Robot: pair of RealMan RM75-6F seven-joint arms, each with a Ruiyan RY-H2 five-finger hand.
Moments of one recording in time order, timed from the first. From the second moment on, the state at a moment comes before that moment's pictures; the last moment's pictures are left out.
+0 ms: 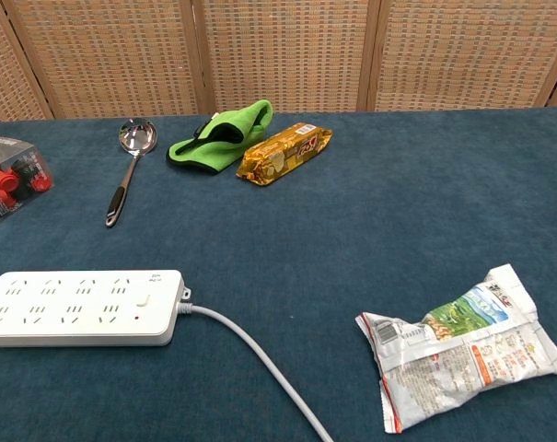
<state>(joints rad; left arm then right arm) -0.12 -1.09 -0.03 -1.86 1.47 1.39 0.13 0.03 -1.05 0.08 -1.77 -1.47 1.51 -0.04</state>
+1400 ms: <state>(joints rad) -0.42 -1.44 0.02 -1.93 1.03 1.05 0.50 0.05 -1.03 0.09 -1.76 -1.43 1.47 0.02</state>
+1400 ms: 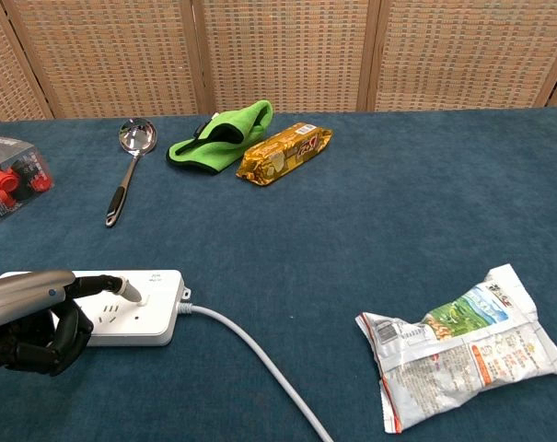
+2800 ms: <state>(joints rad) -0.47 -1.45 0.03 -1.92 0.97 1.07 0.44 0.05 -1.03 0.09 -1.76 -1.43 1.47 0.02</state>
